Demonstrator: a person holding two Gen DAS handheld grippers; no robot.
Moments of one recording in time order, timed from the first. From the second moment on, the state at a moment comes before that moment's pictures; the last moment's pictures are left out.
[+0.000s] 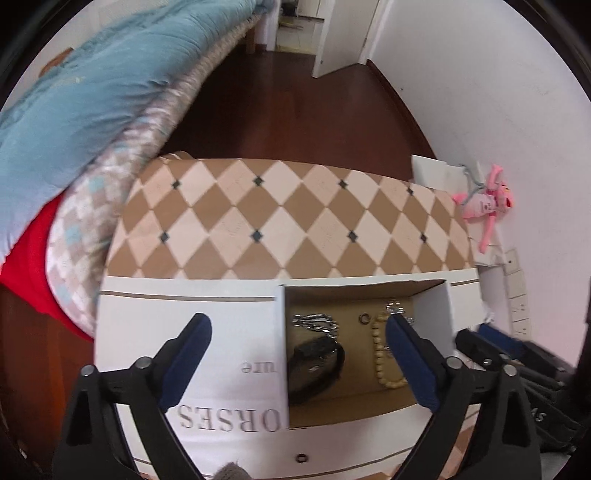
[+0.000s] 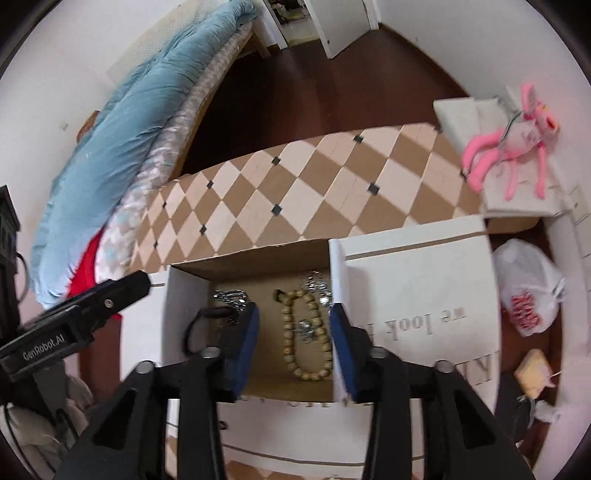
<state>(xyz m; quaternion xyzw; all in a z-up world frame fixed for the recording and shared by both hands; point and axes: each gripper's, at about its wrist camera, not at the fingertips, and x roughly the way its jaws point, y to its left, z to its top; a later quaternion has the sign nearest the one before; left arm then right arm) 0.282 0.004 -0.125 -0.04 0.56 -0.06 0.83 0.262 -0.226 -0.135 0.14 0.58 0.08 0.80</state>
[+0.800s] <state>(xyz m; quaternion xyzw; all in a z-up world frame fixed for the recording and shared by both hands) 0.217 0.007 -0.142 0.01 0.54 0.01 0.84 0.224 -0.202 -0.144 0.00 0.57 0.00 0.82</state>
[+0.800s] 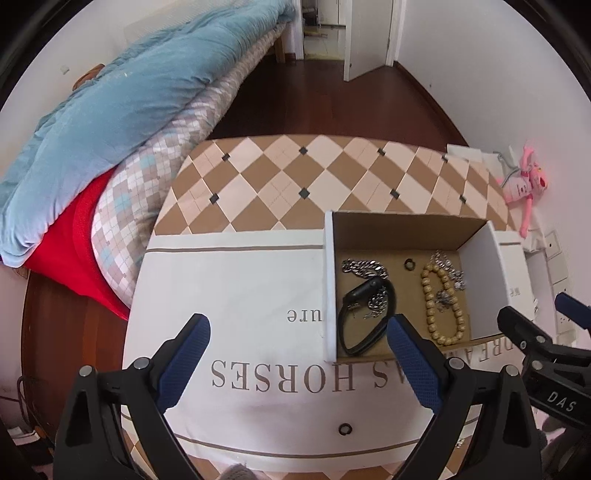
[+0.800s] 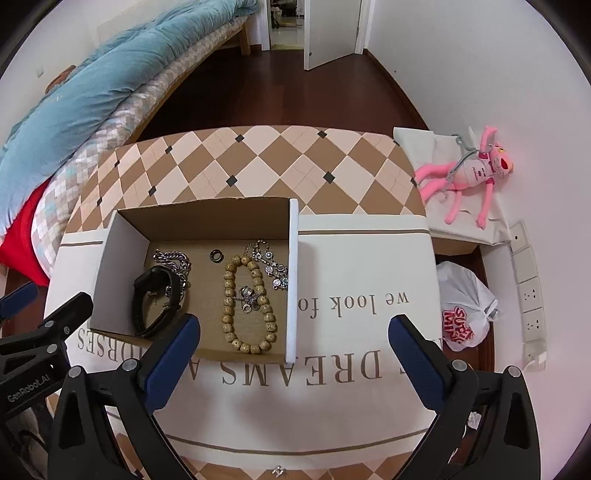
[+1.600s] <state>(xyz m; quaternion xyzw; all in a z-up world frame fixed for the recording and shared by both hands) 0.133 -0.001 -0.037 0.01 0.45 0.00 0.89 0.130 -0.216 -0.025 0.02 0.45 -0.02 0.89</state>
